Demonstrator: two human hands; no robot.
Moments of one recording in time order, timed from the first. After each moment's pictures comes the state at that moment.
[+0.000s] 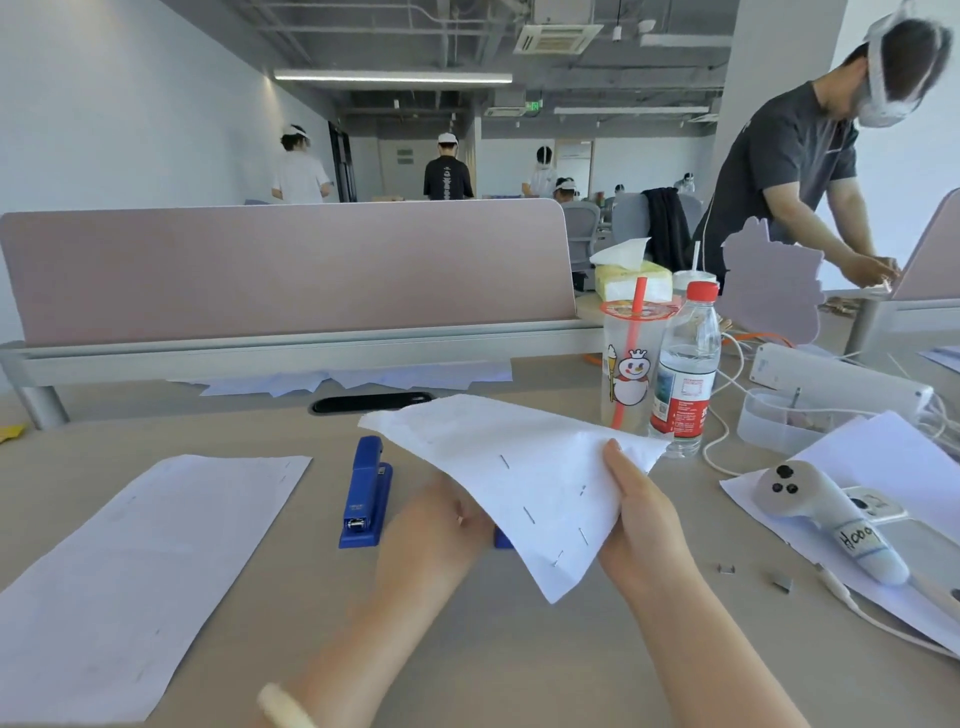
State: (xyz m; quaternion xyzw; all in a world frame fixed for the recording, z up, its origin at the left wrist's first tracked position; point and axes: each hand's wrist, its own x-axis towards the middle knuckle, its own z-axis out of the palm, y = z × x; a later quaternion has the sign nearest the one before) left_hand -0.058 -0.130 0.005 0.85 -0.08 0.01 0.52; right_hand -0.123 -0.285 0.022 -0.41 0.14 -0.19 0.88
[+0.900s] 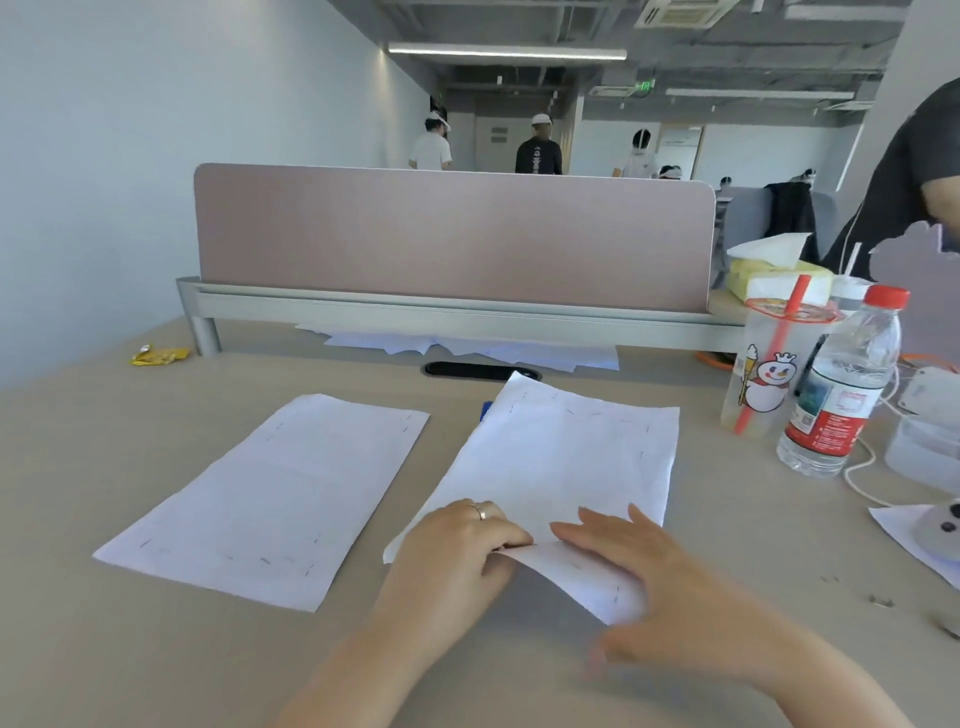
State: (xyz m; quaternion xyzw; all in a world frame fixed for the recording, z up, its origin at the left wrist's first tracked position) left_hand -0.083 -0.019 0.003 0.89 -0.33 0.14 0.28; right_hand -0.147 -0.210 0.028 -0.96 -0.10 0.08 0.25
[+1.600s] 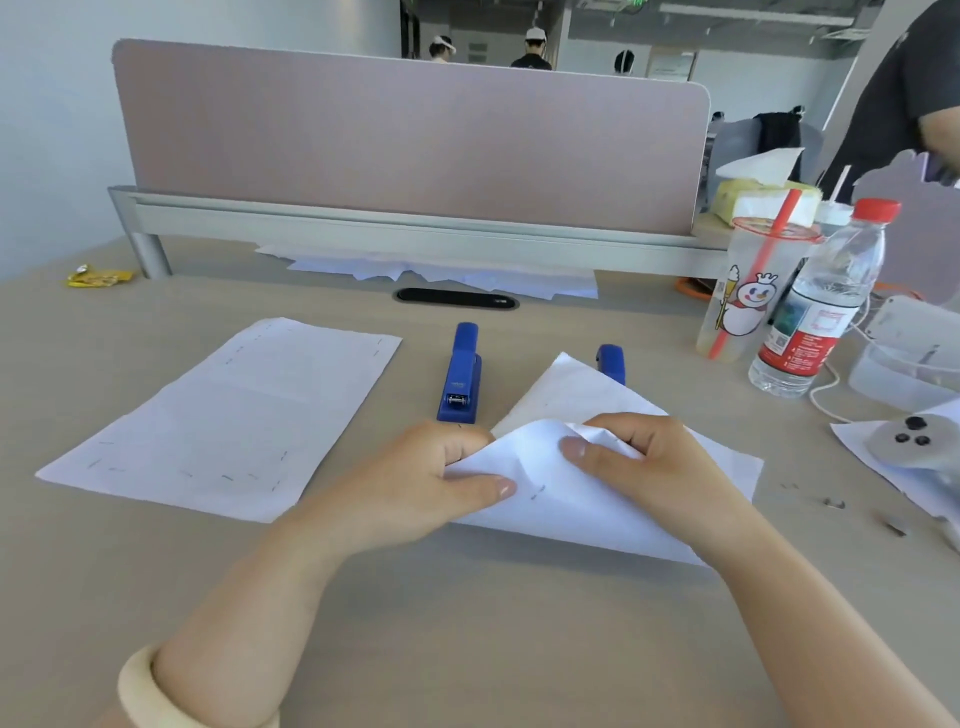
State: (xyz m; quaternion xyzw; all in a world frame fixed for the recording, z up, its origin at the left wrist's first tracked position) left_hand -0.095 -0.004 0.031 0.83 -0.32 -0.16 0.43; right_hand -0.148 -0.205 0.030 -0.88 0.04 -0.06 0.47
